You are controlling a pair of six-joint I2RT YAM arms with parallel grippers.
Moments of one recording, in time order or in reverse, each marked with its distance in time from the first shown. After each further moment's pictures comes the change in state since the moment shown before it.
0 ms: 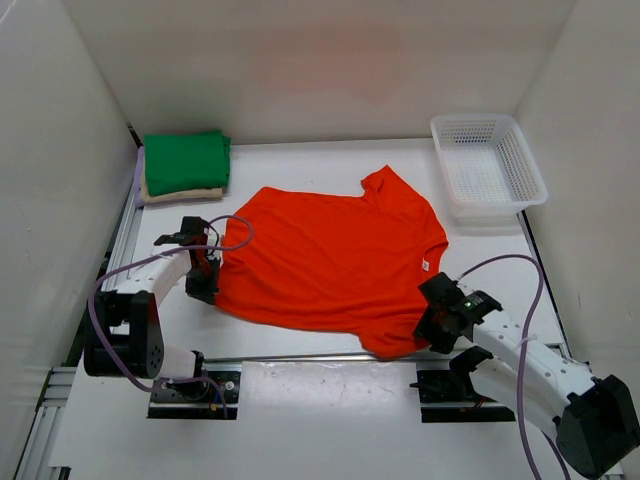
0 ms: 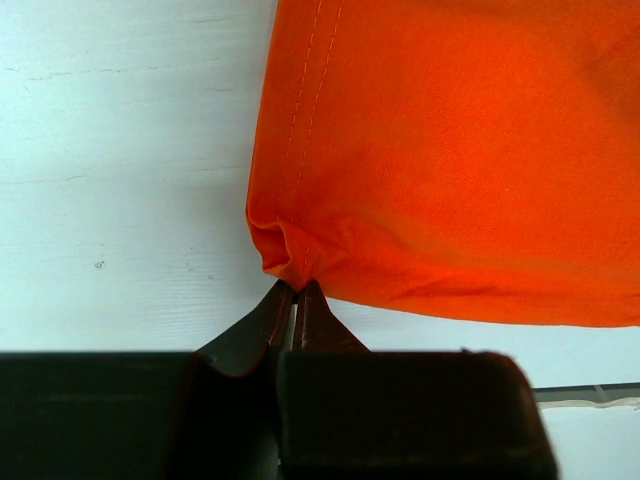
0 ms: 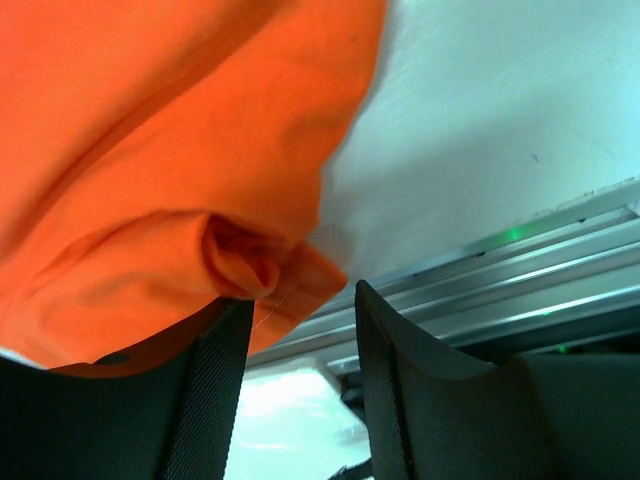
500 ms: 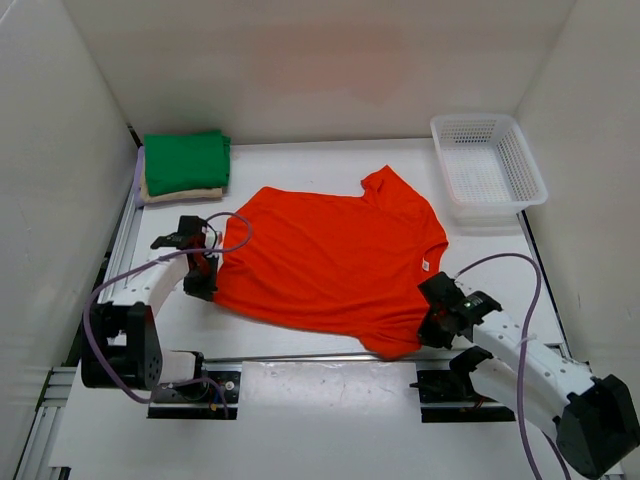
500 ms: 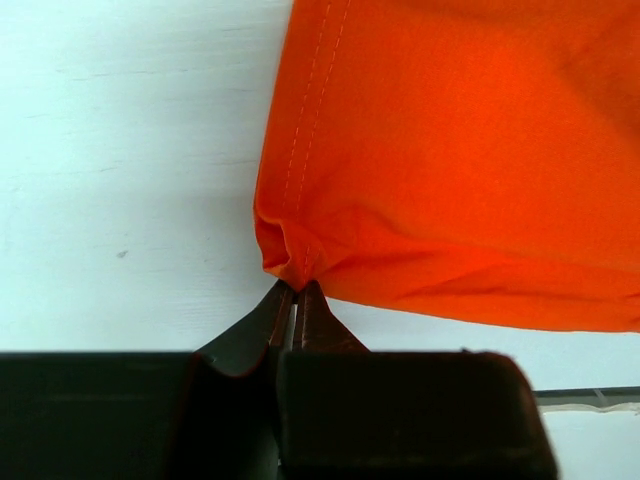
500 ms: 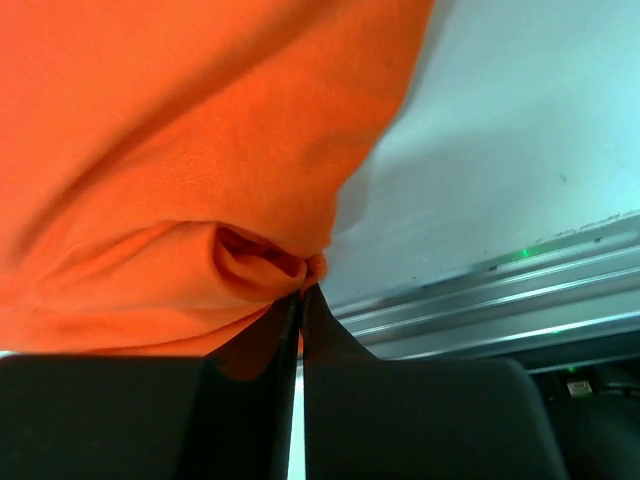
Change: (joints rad) left arm 0.000 -0.047 0.000 -0.002 -0.015 0.000; right arm -0.002 0.031 -0.011 0.051 -0.020 -0.047
